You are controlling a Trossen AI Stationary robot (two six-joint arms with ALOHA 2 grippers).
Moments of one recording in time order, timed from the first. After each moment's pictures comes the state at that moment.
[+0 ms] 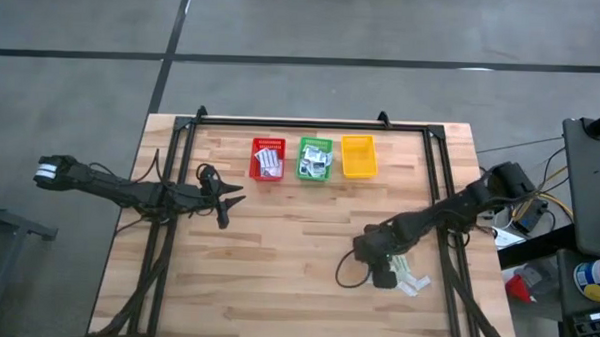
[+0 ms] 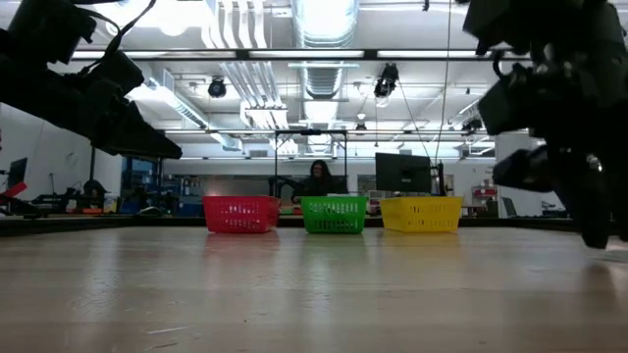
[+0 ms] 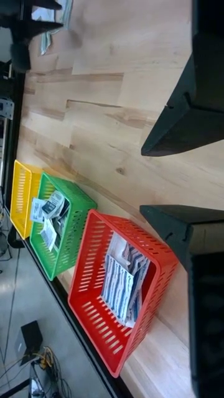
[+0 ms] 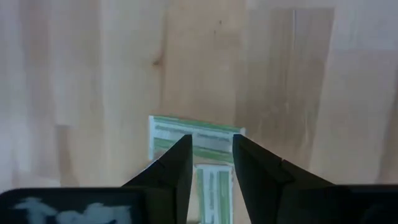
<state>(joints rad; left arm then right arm) -0.12 0.61 0.11 0.14 -0.49 -0.20 0.37 1.56 0.77 -0.49 -0.22 0.39</state>
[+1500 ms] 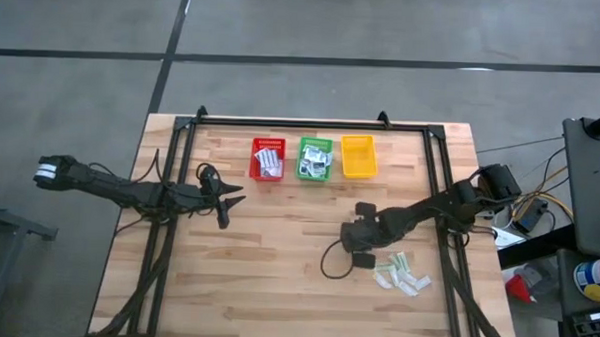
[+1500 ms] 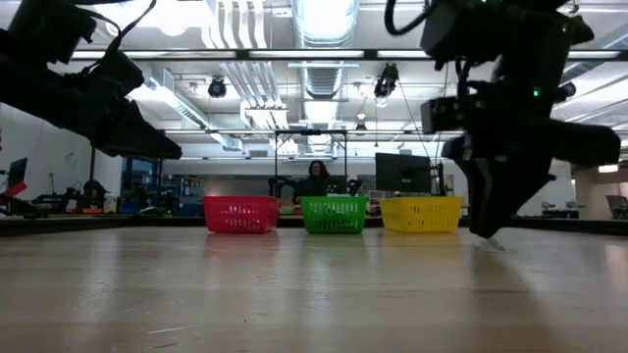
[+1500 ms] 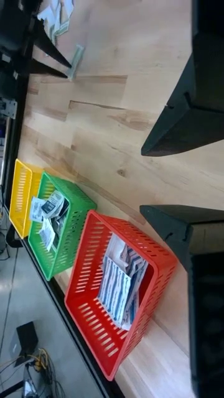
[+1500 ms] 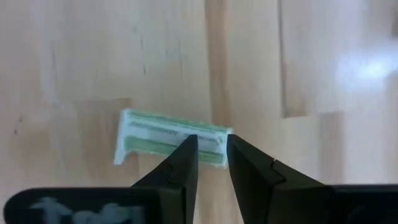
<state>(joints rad) -0.12 0.60 0.11 0.14 -0.49 -0.23 0.29 1.66 0.88 -0.56 0.20 0.34</state>
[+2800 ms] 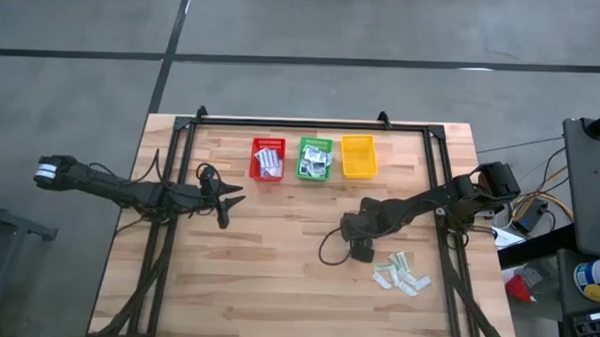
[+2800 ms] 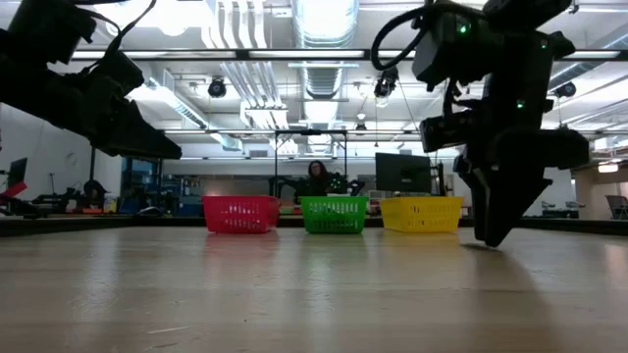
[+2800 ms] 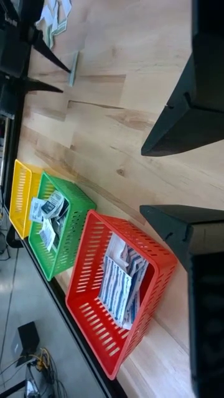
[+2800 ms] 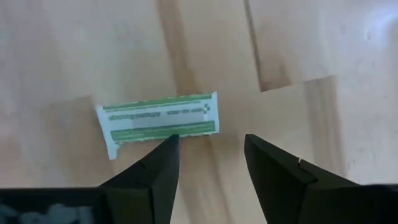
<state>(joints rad) -0.12 0.61 0.11 0.14 -0.49 -0.22 0.20 1.66 0.86 -0.59 0.13 0.43</state>
